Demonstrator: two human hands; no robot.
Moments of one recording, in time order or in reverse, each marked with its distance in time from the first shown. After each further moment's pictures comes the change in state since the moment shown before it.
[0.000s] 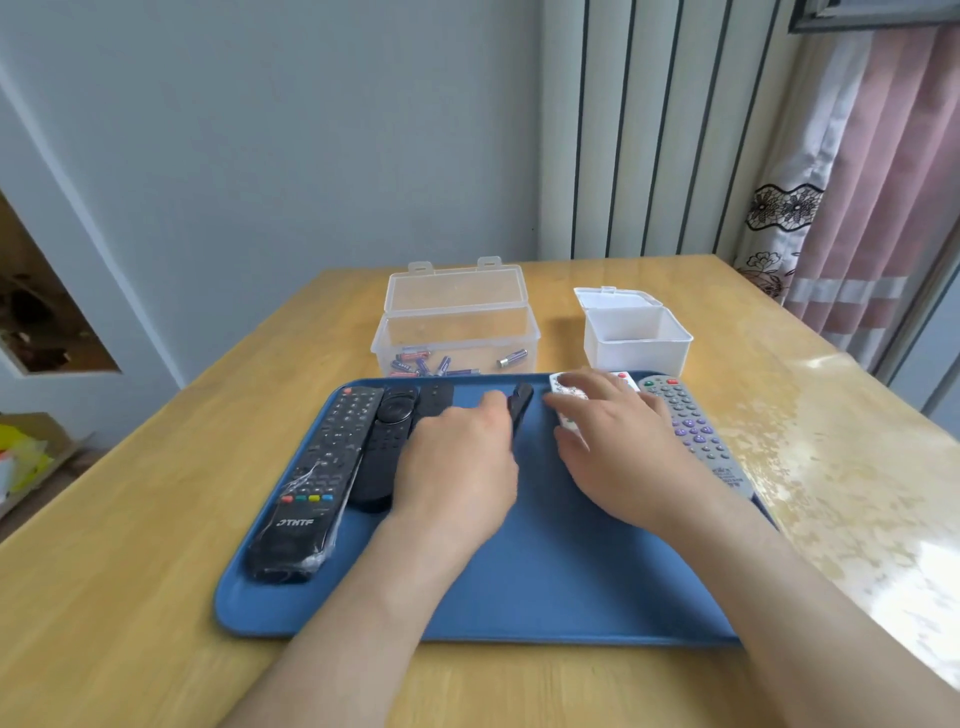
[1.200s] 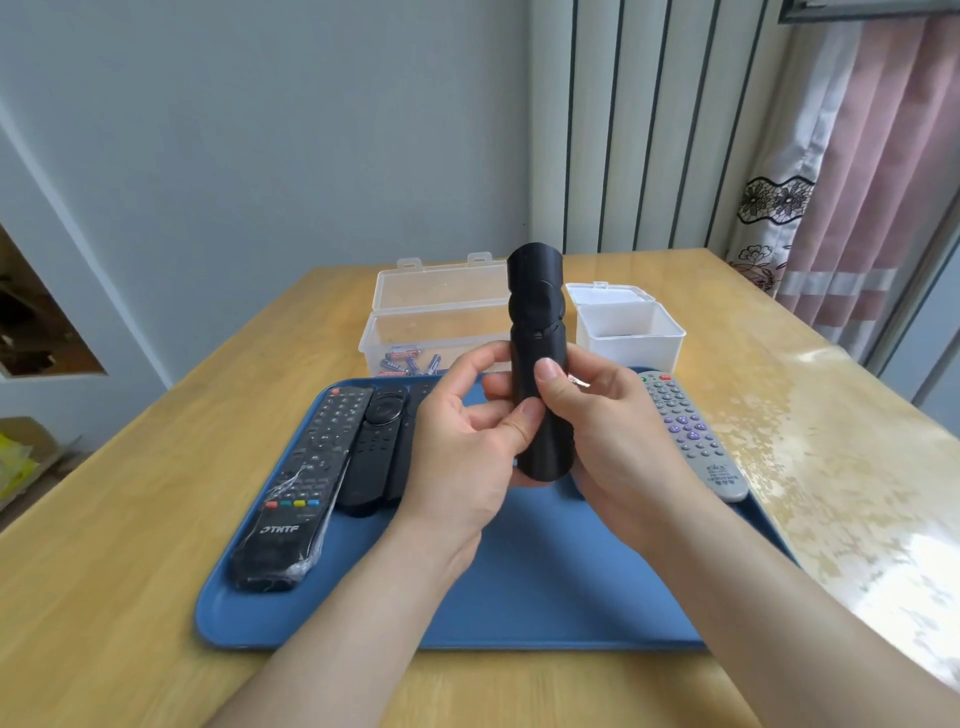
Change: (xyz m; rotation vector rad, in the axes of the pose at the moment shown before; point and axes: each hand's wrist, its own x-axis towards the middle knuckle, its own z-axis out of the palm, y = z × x) left_hand -0.007 0.020 -0.011 -1.525 -0.026 -0.167; right_hand -0.004 -0.032 -0.022 1.666 0.054 0.314
